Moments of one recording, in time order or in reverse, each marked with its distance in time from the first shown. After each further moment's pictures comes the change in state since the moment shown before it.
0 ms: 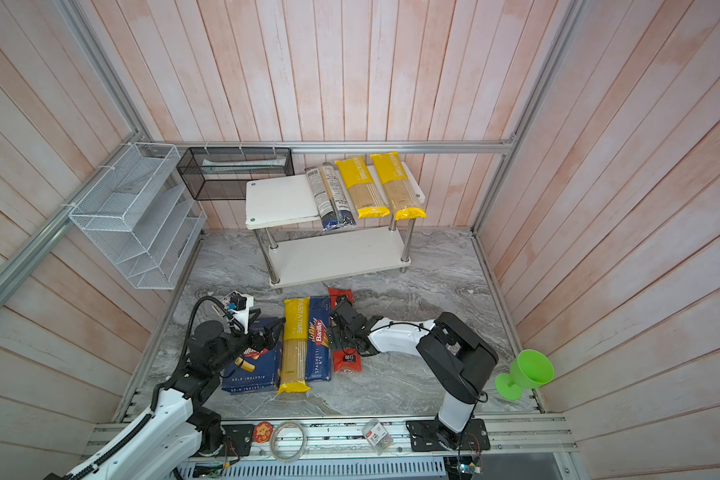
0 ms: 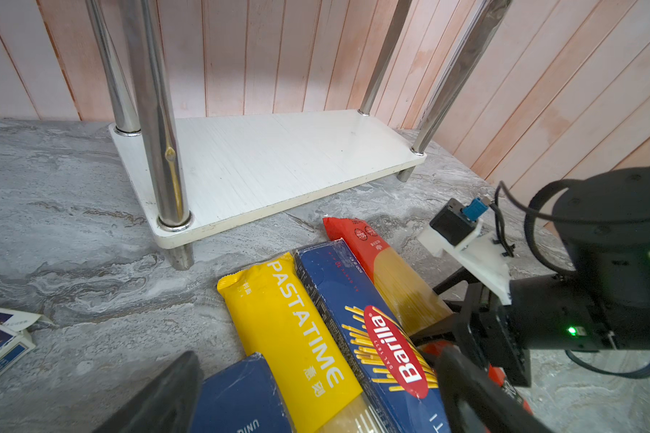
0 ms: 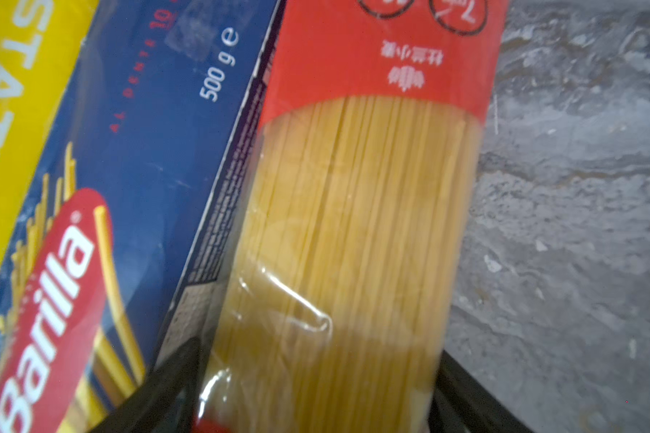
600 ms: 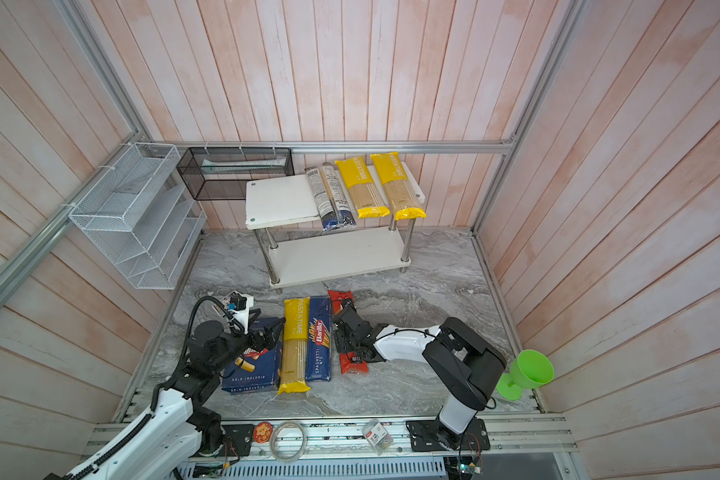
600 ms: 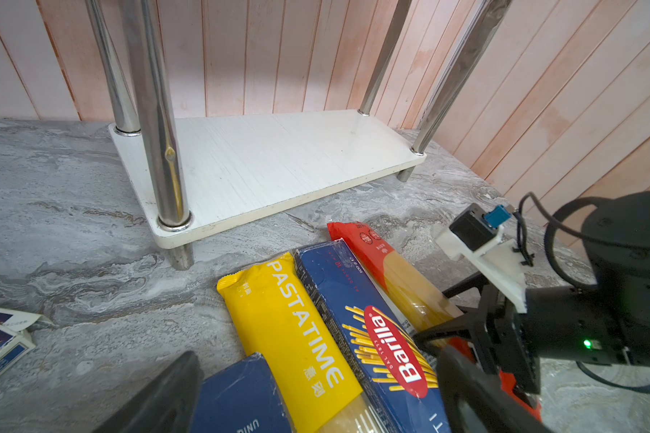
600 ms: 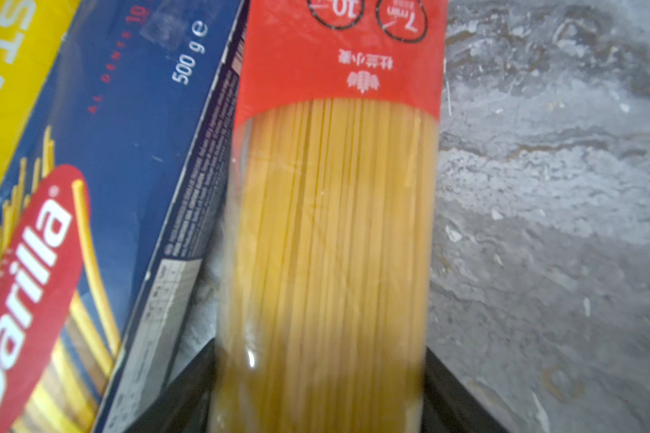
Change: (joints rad) left arm 0.000 0.000 0.000 0.000 0.000 0.000; right arm 0.011 -0.085 -0.131 0.099 0.044 0.027
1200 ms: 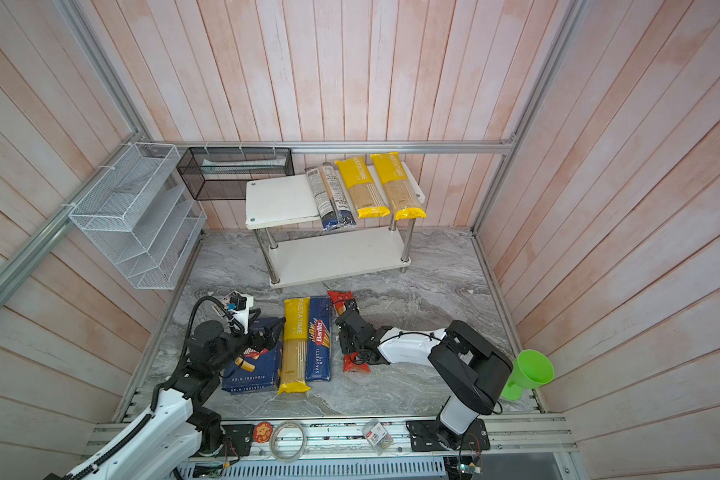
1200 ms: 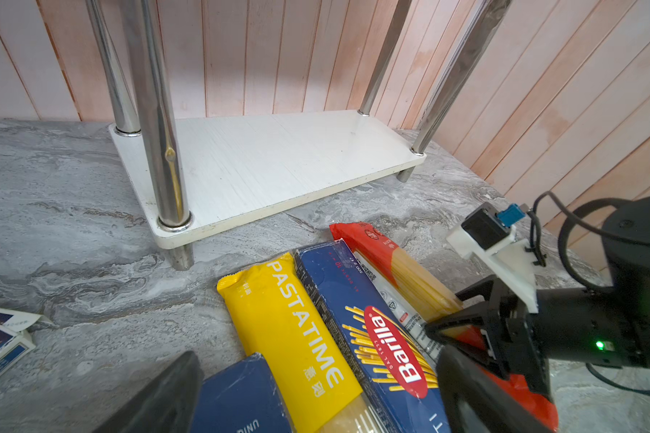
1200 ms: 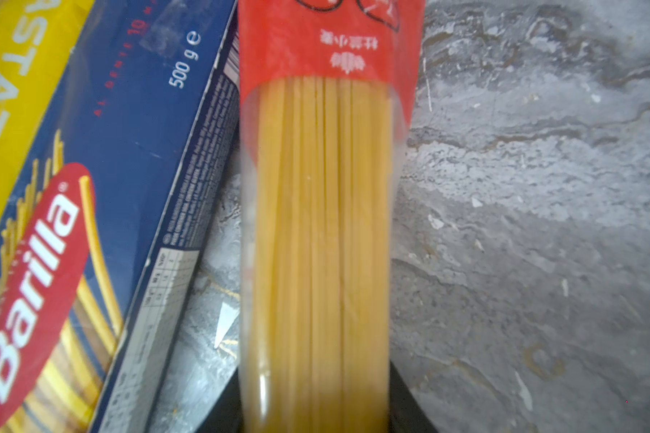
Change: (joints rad) left arm 0.000 -0.001 0.000 0.000 0.000 0.000; right arm 0.000 -0.043 -0.036 0.025 0.003 0.021
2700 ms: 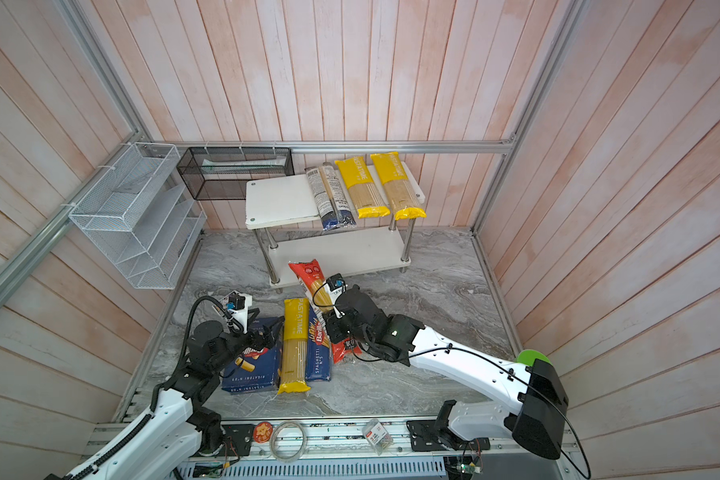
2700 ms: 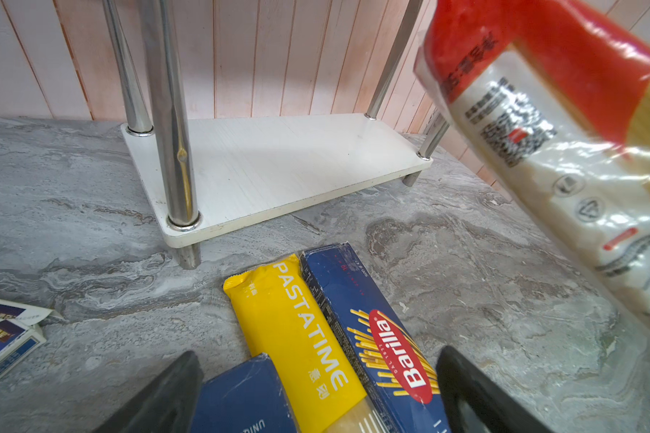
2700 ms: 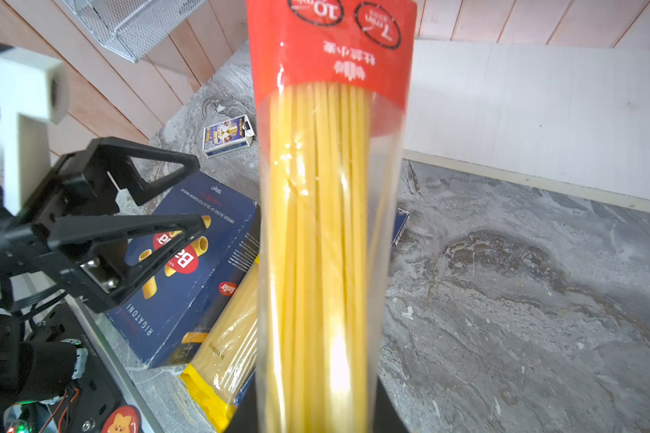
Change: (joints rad) left arm 0.000 -0.005 0.000 0.000 -0.022 -0.023; right arm 0.122 -0.365 0.294 -0.305 -0.063 -0.144
